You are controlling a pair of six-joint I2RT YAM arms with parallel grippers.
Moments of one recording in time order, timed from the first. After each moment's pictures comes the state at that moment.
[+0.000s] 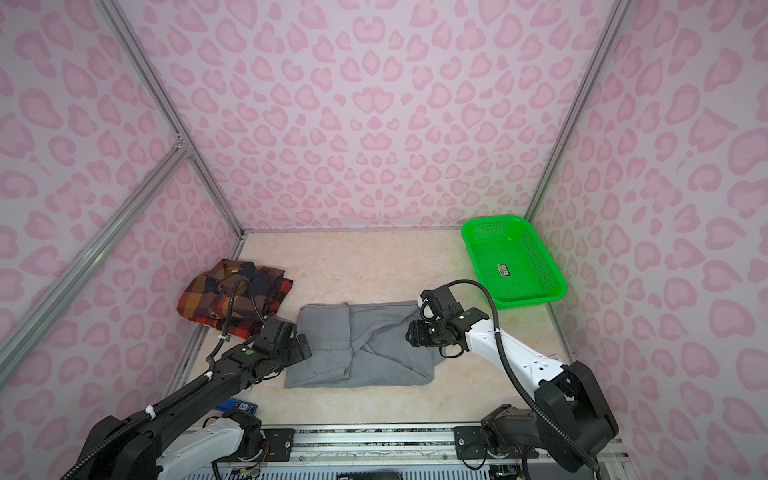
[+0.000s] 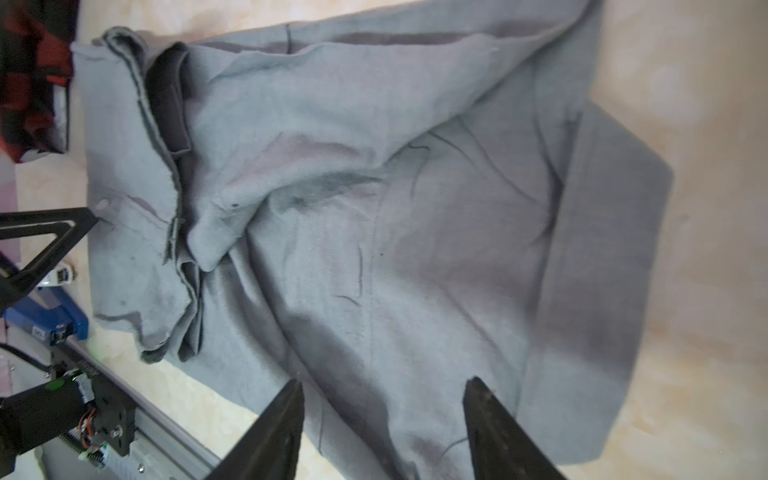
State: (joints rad) left arm -0.41 1.03 0.44 -0.47 -0.21 -0.73; right arm 0.55 1.33 0.81 -0.55 -0.27 0.46
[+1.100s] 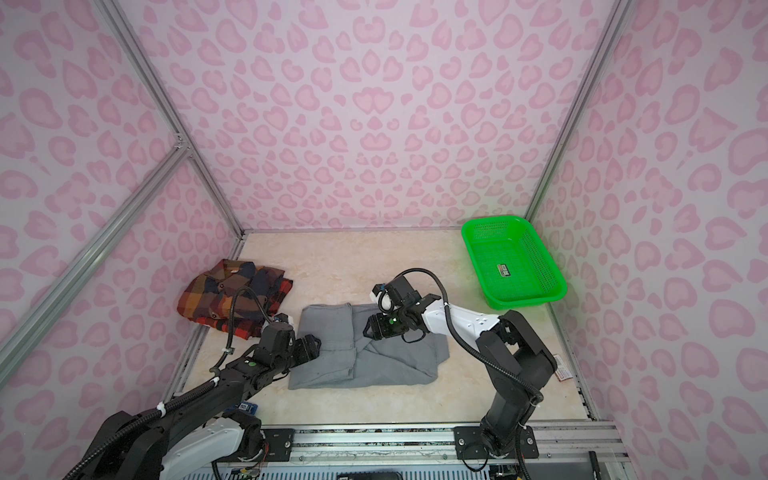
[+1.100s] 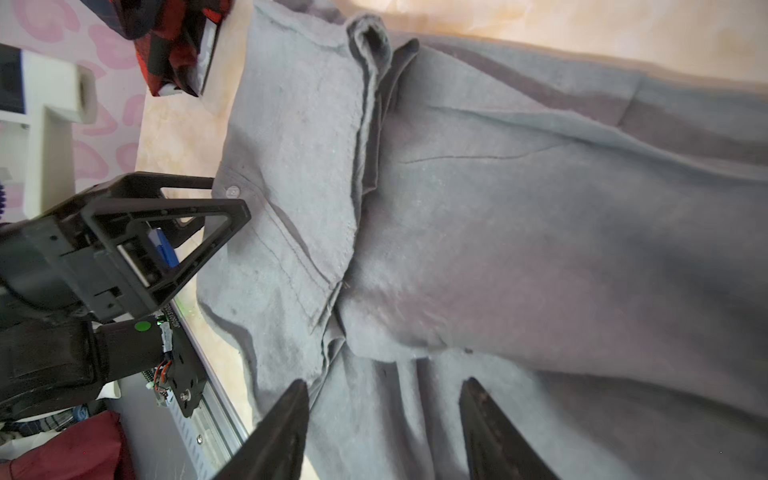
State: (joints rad) left arm -0.41 1.05 0.31 -0.13 -0.01 -0.71; right arm 0.69 1.73 1.05 -0.33 -0.47 0.40
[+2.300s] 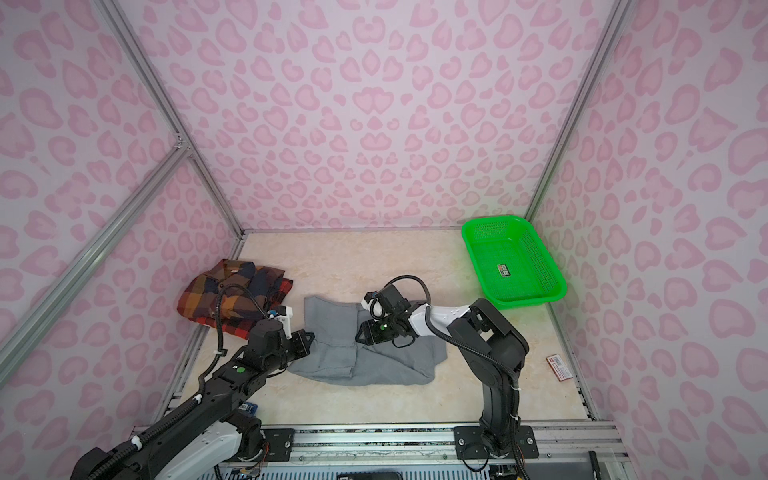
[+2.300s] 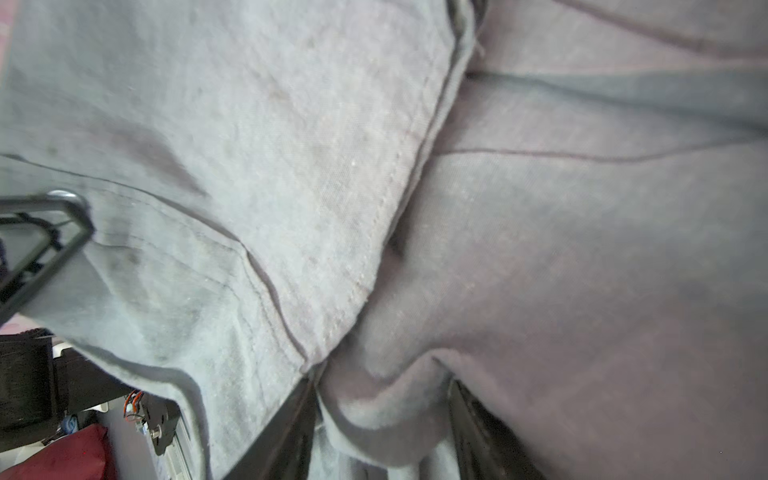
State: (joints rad) left arm -0.41 0.87 0.35 -0.15 0.07 -0.68; right arm 0.72 1.87 1.02 -0.14 -0.48 0.44
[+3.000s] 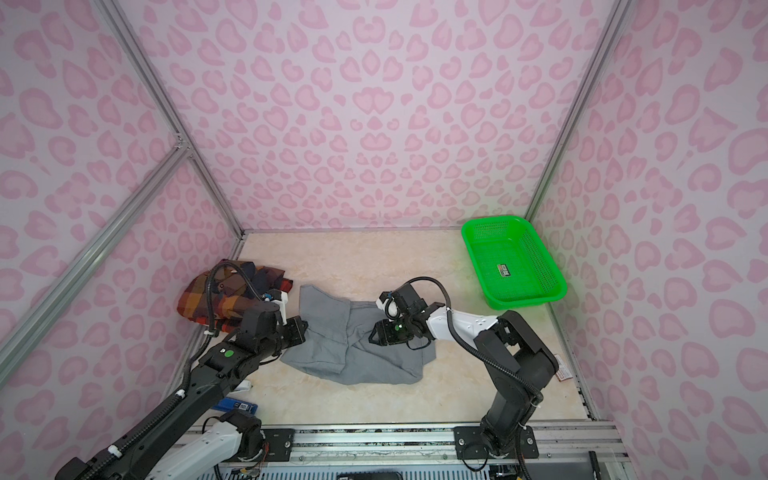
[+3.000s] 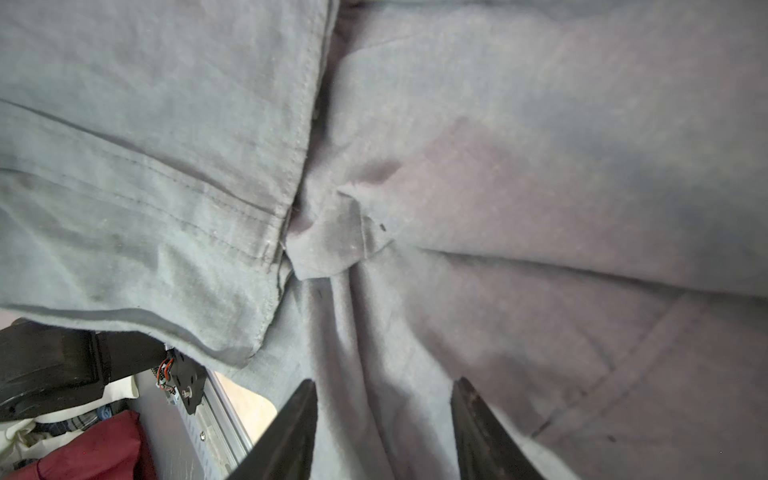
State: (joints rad) left arm -0.41 0.90 0.63 -0.47 0.00 -0.63; right arm 0.65 1.72 0.93 -0.23 -0.51 0.46
